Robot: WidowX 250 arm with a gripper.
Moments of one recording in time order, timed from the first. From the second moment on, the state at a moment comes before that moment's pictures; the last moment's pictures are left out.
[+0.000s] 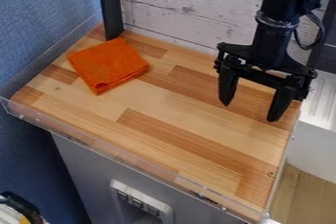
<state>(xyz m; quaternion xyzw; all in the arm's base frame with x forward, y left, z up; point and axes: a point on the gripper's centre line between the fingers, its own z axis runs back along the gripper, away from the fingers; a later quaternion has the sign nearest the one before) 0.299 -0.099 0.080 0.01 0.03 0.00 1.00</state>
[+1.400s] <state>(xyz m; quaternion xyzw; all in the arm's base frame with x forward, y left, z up) 0.324 0.113 0.095 -0.01 -0.03 0.23 0.97</state>
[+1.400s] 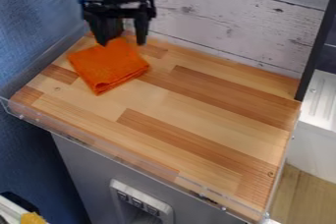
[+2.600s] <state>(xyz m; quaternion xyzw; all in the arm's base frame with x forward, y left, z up) 0.332 0.149 0.048 0.02 0.01 0.27 0.96</state>
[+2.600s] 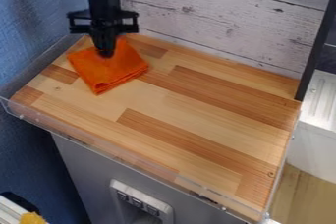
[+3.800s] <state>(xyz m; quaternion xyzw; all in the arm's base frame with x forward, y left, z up) 0.340 0.144 0.011 -0.02 0.00 0.23 0.97</state>
